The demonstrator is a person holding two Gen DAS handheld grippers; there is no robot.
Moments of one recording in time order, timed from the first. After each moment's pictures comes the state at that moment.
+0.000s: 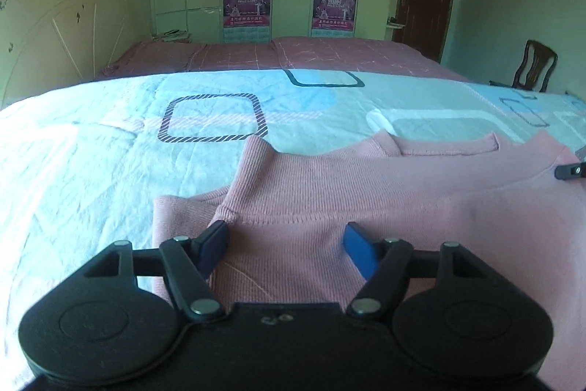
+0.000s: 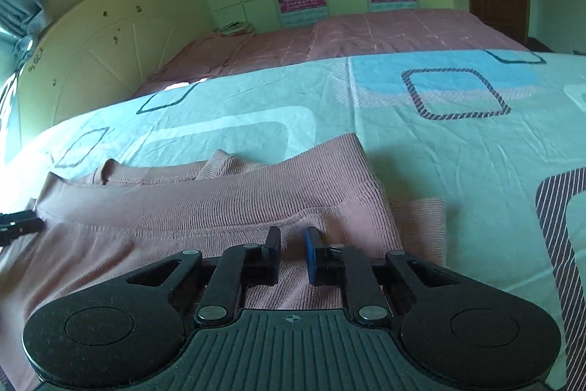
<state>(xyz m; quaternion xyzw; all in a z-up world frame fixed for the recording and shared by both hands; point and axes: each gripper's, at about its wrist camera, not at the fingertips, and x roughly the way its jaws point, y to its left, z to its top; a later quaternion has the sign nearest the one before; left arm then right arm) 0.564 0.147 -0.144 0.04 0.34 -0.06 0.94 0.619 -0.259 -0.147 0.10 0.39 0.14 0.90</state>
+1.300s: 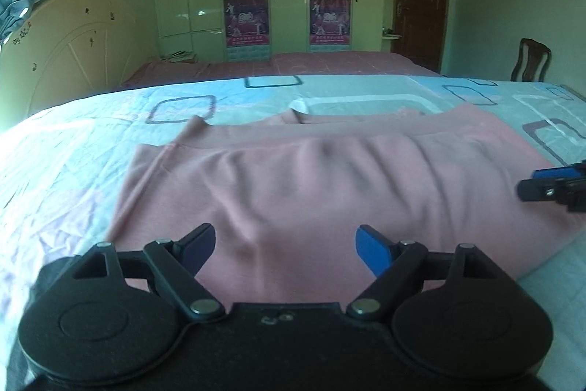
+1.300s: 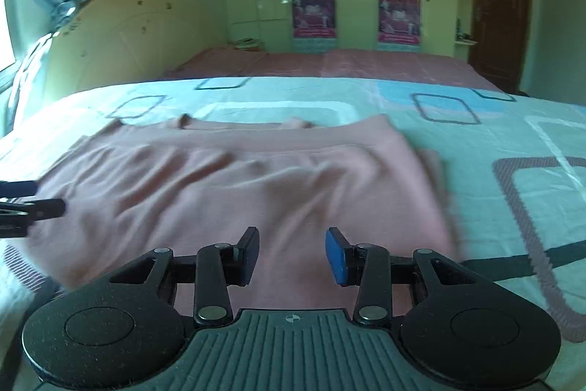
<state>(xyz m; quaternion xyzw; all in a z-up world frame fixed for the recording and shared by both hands) 0.425 0.056 -0.129 0.04 0.31 -0.05 0.95 0.463 -0.173 -0.120 0.02 0.34 0.17 0.93</state>
